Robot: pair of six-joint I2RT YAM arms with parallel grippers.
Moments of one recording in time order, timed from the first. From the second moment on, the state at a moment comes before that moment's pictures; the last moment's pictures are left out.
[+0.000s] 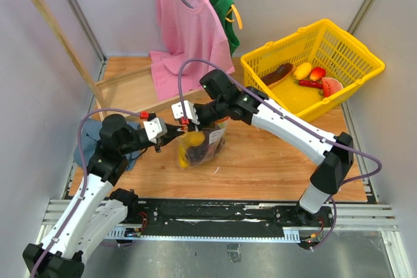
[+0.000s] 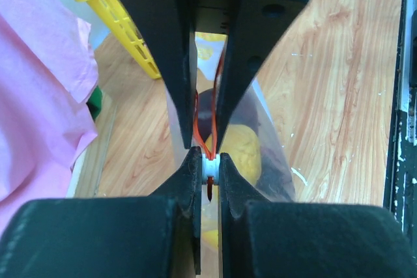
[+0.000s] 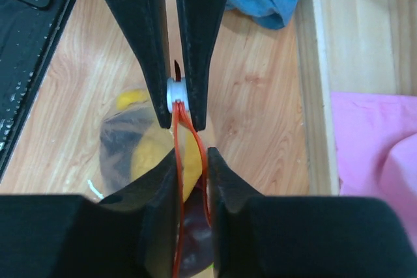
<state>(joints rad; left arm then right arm) -0.33 0.65 0.63 -0.10 0.81 0.35 0.91 1.68 1.67 -0.76 -0.58 -0.89</state>
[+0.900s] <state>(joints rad) -0.34 0.71 0.51 0.22 0.84 0.16 0.90 1.44 1.38 -0.52 -0.45 -0.66</state>
